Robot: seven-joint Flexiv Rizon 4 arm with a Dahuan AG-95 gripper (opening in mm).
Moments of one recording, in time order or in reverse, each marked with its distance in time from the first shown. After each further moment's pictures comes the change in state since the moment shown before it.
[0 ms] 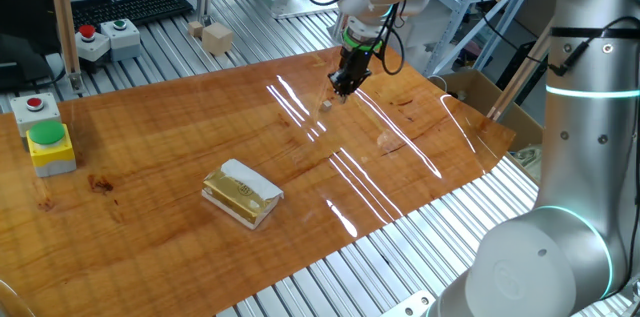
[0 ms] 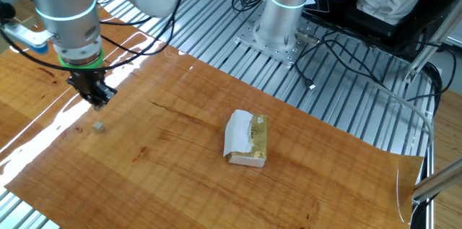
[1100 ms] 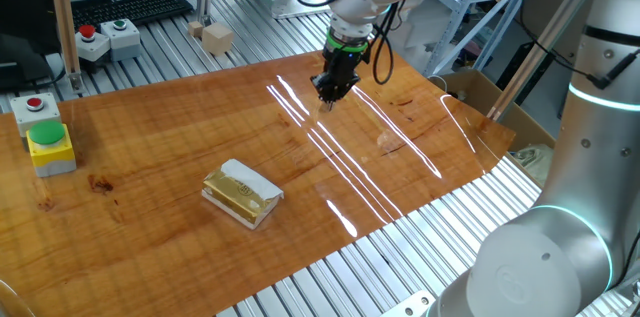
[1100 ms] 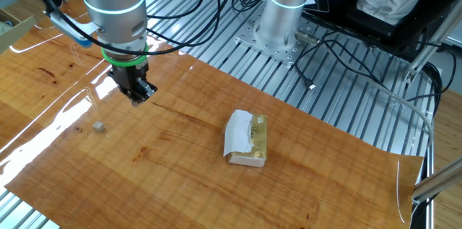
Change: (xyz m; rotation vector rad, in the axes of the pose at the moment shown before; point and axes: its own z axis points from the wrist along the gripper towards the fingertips) arm 0.046 0.096 -0.051 0.000 0.005 0.090
